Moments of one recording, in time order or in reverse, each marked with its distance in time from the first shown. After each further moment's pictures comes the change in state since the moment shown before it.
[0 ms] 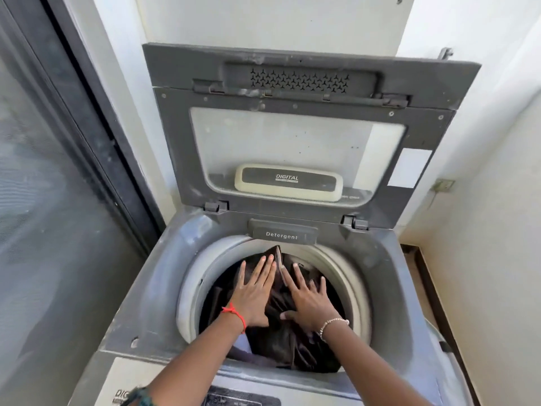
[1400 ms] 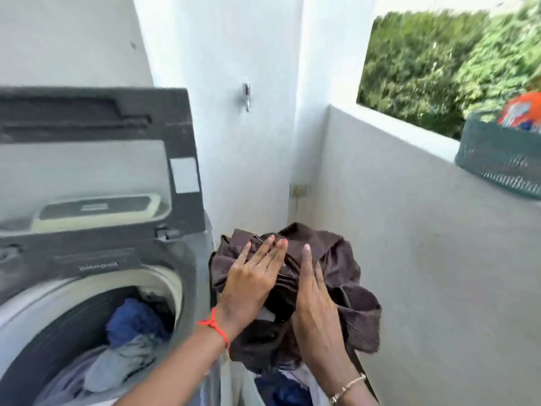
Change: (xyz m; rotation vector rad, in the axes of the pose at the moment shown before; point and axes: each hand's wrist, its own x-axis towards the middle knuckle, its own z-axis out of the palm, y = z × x) left_hand 0.012 0.339 -0.137 -0.137 0.953 0.574; right_hand -0.280 0.211 -0.054 0.080 1.020 0.350
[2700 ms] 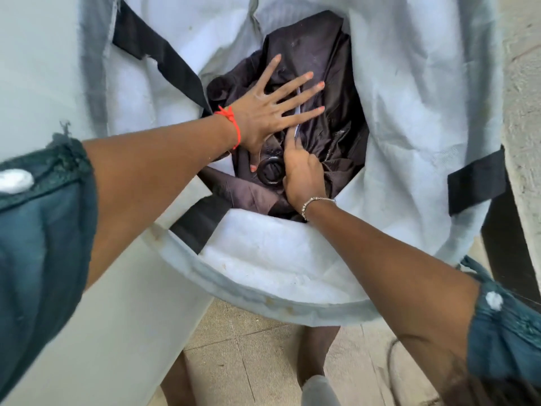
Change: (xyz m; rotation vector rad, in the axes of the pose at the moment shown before) left_hand -0.313 -0.002 0.684 0.070 -0.989 0.606; right_hand -0.353 0.250 0.594 0.027 -0.969 0.436
